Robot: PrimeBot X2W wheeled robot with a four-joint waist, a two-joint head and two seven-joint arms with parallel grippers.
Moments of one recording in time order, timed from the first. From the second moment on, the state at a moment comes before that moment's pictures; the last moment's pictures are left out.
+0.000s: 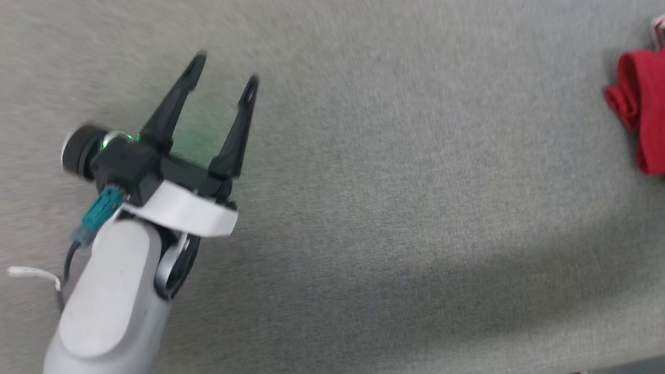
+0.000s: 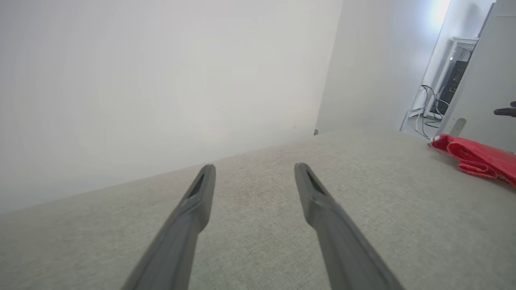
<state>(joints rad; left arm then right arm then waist) -0.54 0.31 -0.32 0.12 -0.28 -0.13 -0.26 -0.91 -0.65 -0.05 0.94 0.30 0.13 -0.03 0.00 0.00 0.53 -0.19</state>
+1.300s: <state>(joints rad) 0.07 0.20 -0.02 0.21 -0.25 -0.13 -0.26 -0.09 -0.29 -0.04 0.33 0.31 0.13 -0.25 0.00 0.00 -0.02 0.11</state>
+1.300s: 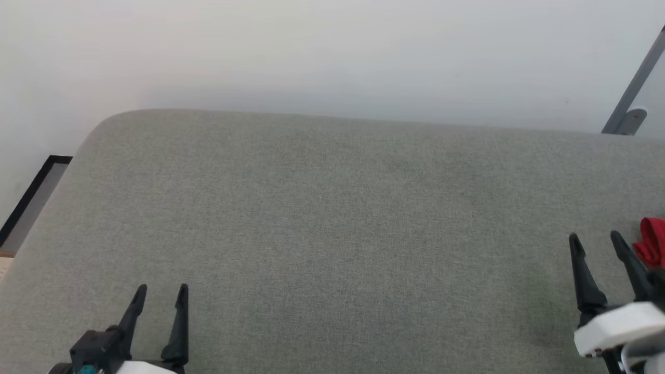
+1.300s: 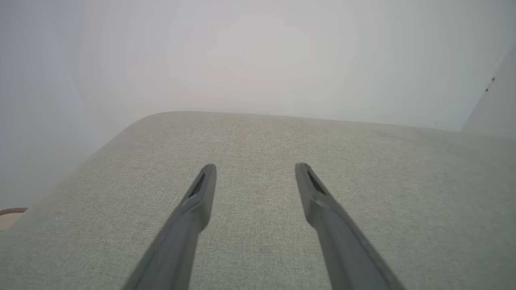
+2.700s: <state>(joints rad) 0.17 0.18 -0.02 0.14 -0.33 -0.13 -0.25 0.14 -0.17 -0.17 0.03 0.33 0.13 -0.12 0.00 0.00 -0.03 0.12</state>
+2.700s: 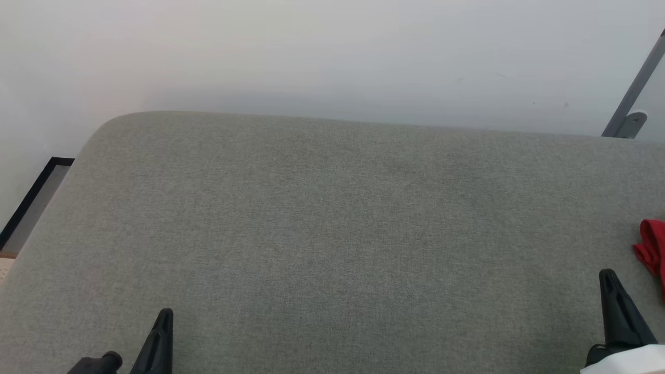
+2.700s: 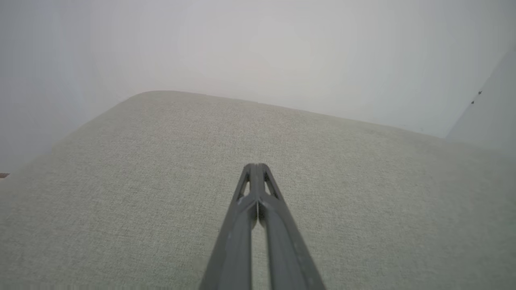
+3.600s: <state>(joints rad) 0.09 0.15 0.00 0.18 -0.77 -0.13 -0.14 0.07 -0.13 -0.15 0.10 0.75 0.13 -0.04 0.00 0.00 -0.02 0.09</state>
